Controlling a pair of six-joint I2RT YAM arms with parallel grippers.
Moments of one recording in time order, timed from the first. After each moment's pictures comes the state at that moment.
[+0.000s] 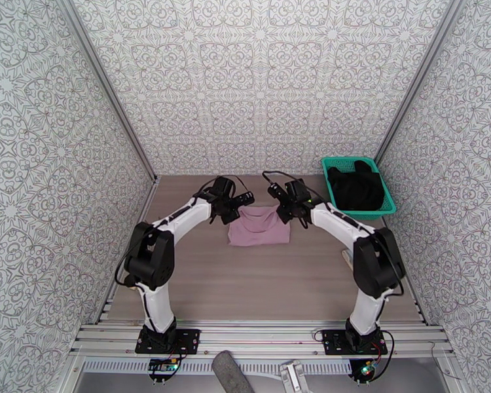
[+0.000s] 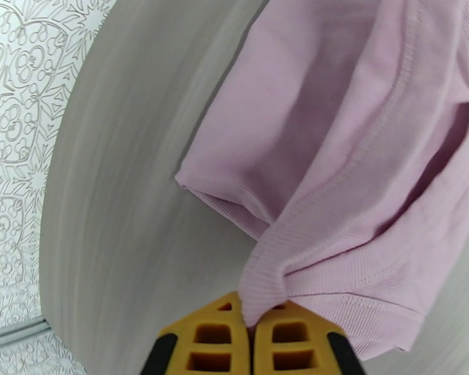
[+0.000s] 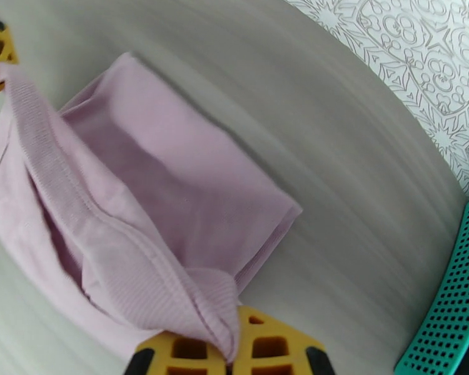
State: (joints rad) left arm -0.37 1.95 1.54 -0.60 0.09 0.75; right arm 0.43 1.88 1.45 -0.45 -0.03 -0.26
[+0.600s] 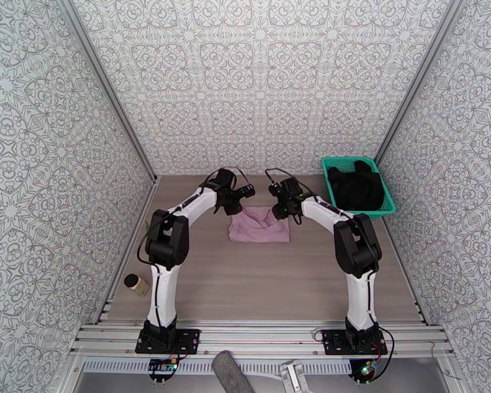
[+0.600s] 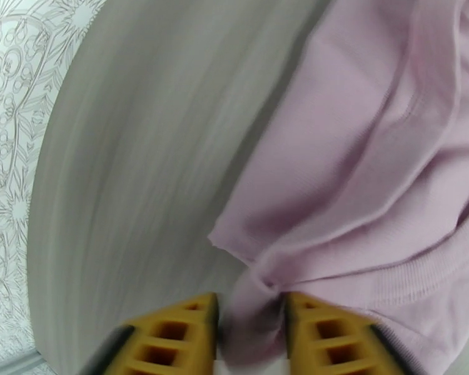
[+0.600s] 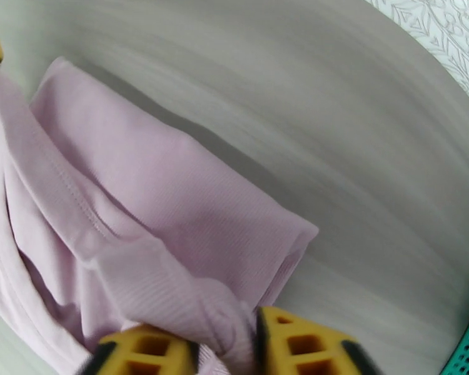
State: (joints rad) left arm -0.32 2.19 1.81 -0.66 0.15 0.75; right arm 0.40 2.09 1.60 -0.49 -0.06 -0.10
